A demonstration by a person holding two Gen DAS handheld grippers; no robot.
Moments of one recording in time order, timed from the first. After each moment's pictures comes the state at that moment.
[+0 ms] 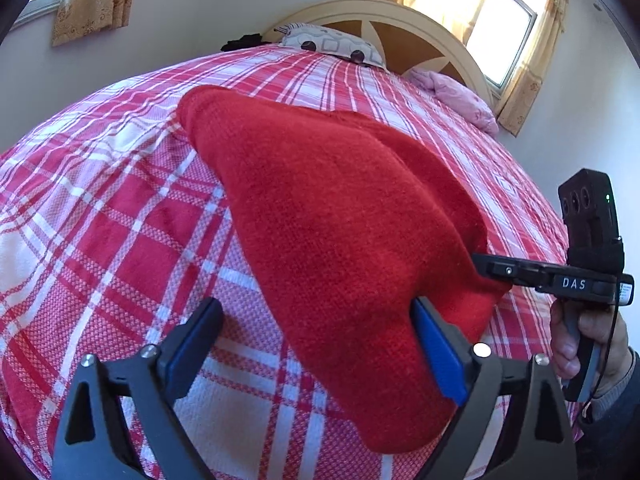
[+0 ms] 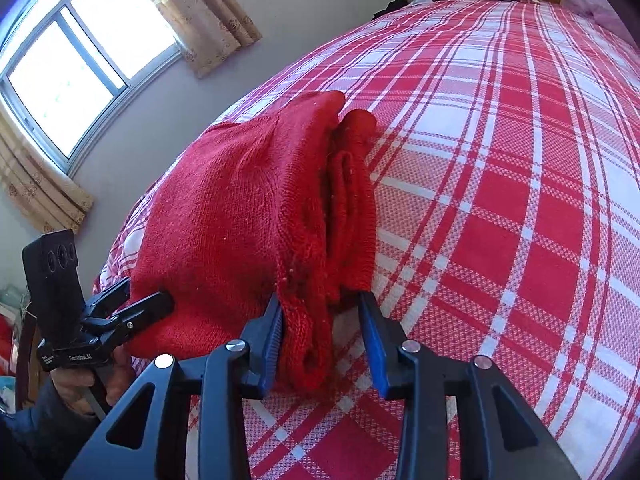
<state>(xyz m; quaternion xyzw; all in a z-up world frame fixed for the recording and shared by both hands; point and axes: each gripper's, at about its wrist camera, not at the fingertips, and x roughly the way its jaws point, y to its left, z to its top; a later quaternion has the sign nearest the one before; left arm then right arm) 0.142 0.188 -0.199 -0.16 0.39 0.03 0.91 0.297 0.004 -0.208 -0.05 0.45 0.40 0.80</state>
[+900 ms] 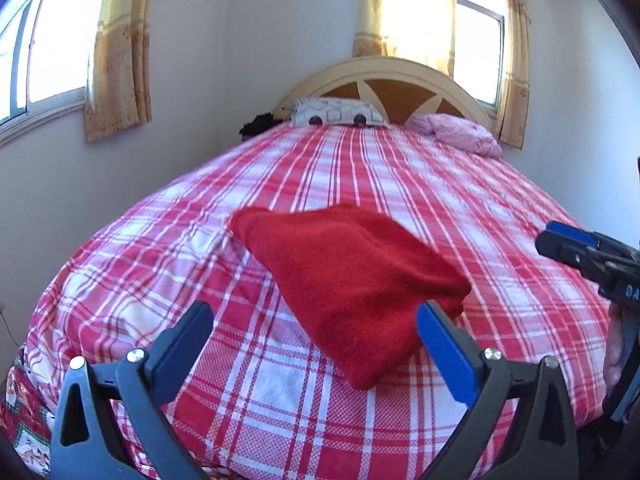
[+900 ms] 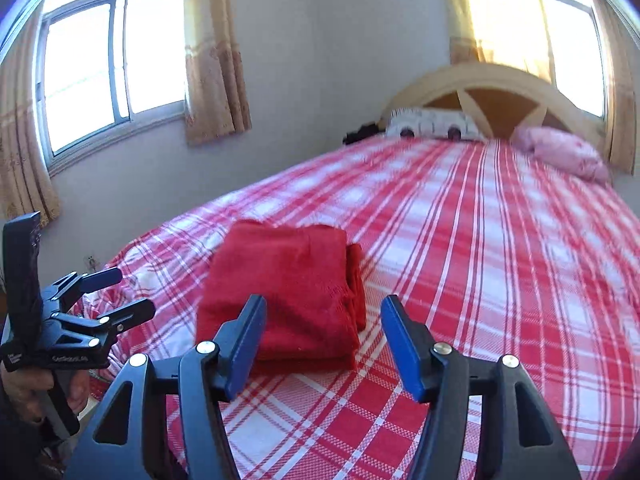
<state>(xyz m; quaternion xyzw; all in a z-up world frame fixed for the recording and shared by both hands) 0.058 0.163 -0.100 -0.07 0.28 0.09 0.95 0.123 -0.018 -0.094 -0.12 0.21 0.32 0.92</state>
